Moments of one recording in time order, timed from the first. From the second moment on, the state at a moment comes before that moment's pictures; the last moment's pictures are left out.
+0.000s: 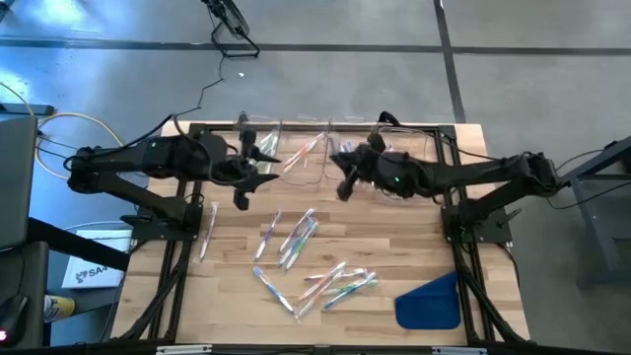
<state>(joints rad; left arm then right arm) -0.06 1.11 1.42 -0.73 -0.31 0.64 0.00 1.35 1.08 0.08 0.53 0.14</state>
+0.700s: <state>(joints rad) -0.06 1.14 1.24 -0.69 -0.40 0.57 -0.40 1.49 1.08 -0.29 0.25 0.45</state>
